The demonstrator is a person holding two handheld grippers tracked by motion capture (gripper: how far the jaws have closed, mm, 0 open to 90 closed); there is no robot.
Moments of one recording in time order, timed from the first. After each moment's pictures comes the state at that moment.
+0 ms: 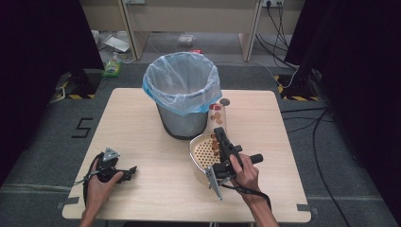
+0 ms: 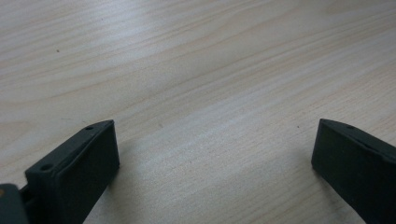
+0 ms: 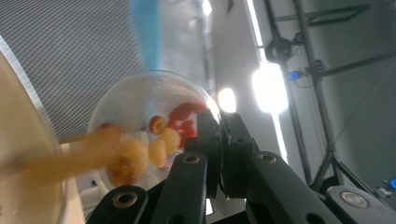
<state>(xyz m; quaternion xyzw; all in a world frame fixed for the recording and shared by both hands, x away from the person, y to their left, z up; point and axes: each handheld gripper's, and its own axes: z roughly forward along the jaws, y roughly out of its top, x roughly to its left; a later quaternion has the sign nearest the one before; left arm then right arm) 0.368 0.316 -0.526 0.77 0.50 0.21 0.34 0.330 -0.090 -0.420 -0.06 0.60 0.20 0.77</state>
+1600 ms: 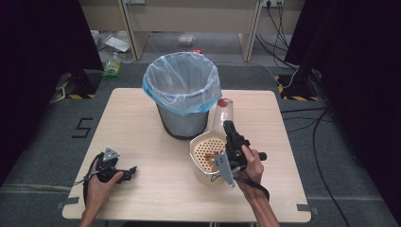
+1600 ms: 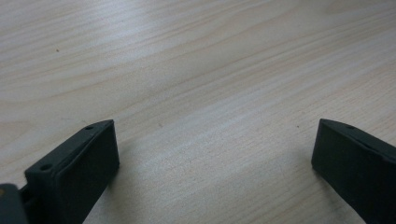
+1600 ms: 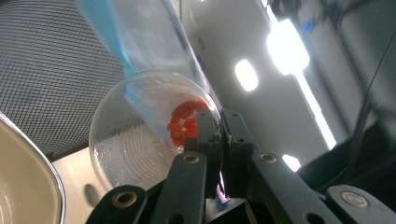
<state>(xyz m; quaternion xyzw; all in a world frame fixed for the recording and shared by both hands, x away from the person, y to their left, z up) 0.368 0.316 -0.526 0.77 0.50 0.21 0.34 0.344 -0.111 -0.397 0.08 0.64 0.29 0.71</state>
